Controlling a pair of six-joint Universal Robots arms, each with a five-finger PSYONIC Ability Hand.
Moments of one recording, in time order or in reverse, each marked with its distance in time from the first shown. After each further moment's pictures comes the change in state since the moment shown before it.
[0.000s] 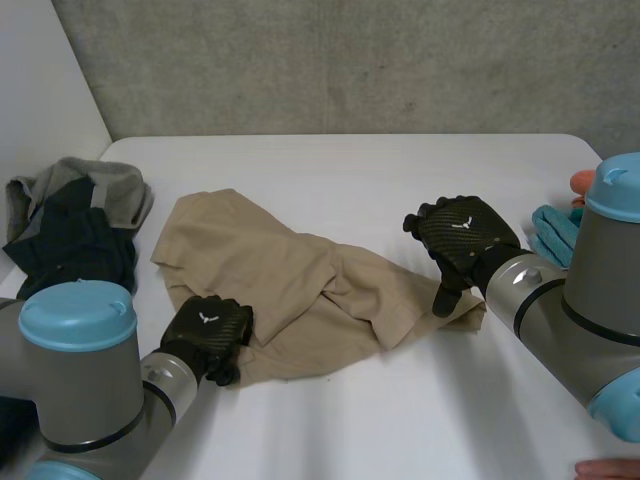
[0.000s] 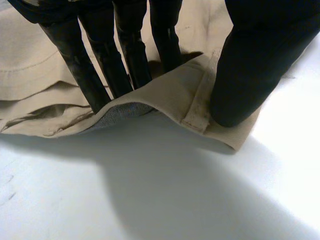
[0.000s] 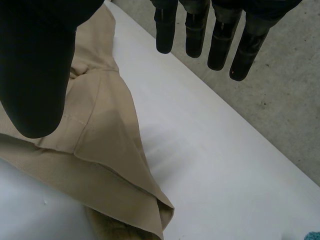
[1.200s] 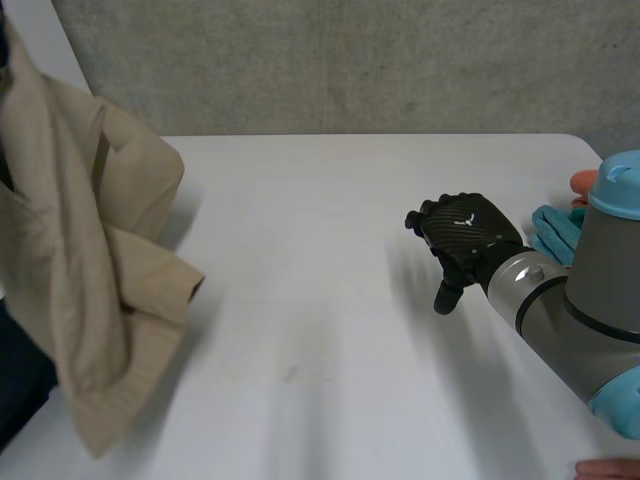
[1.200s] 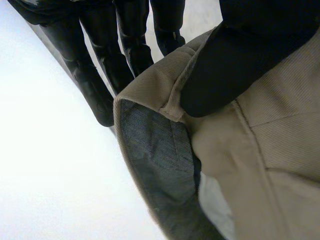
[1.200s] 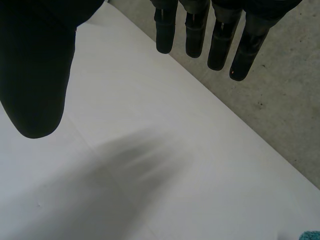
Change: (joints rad) left arm 0.372 0.356 0.498 0.002 -0.035 0.116; right arm -0.006 -0.002 -0.003 -0.003 0.001 0.003; left_hand 0.237 0.276 0.261 0.286 0.264; right_hand 0.000 0.000 0.000 0.000 0.000
